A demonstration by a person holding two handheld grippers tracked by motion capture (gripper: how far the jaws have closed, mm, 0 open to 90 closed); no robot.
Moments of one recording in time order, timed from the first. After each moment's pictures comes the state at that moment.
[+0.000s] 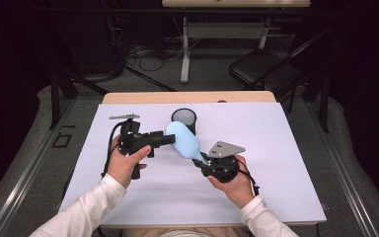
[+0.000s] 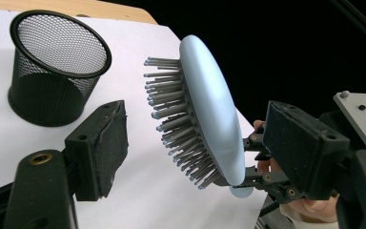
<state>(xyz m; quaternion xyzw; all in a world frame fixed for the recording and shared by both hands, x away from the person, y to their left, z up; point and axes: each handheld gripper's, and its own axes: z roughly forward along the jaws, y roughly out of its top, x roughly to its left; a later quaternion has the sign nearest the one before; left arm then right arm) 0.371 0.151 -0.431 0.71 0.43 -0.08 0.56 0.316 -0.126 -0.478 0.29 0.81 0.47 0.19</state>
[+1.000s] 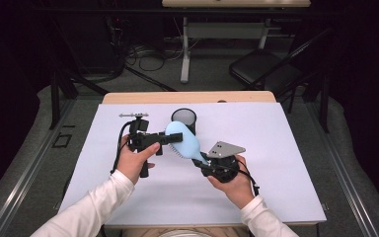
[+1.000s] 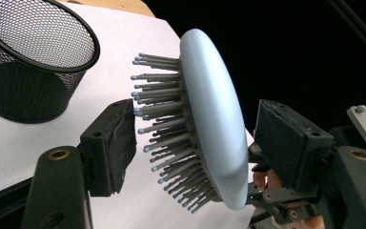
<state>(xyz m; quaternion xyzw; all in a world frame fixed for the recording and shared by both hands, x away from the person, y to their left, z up) 0.380 0.133 -0.436 0.70 0.45 -0.10 0.55 0.316 -0.126 -0.477 0.29 0.81 0.48 0.19</state>
